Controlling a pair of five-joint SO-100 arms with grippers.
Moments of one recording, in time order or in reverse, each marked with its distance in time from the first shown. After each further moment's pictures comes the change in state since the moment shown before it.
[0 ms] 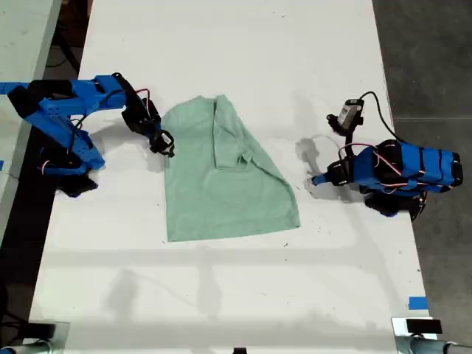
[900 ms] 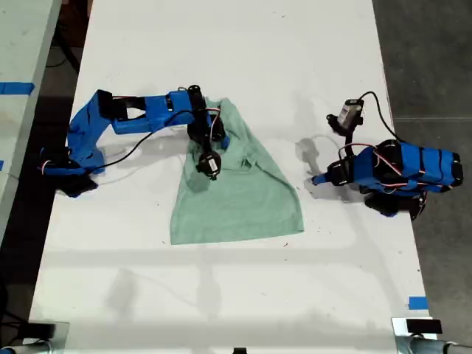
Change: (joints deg) arm 0 22.5 -48.6 -78.3 24.6 5.0; arm 1 0.0 0.0 0.0 0.0 -0.4
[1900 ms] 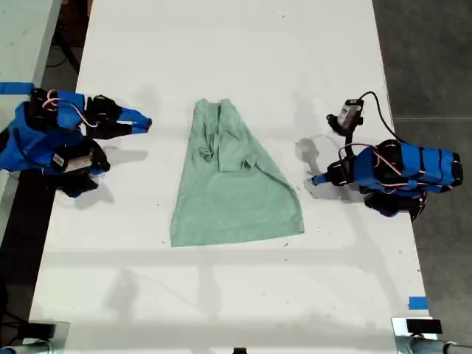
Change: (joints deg) arm 0 4.1 138.0 105.5 -17.2 -21.1; arm 1 0.0 0.0 0.0 0.0 0.0
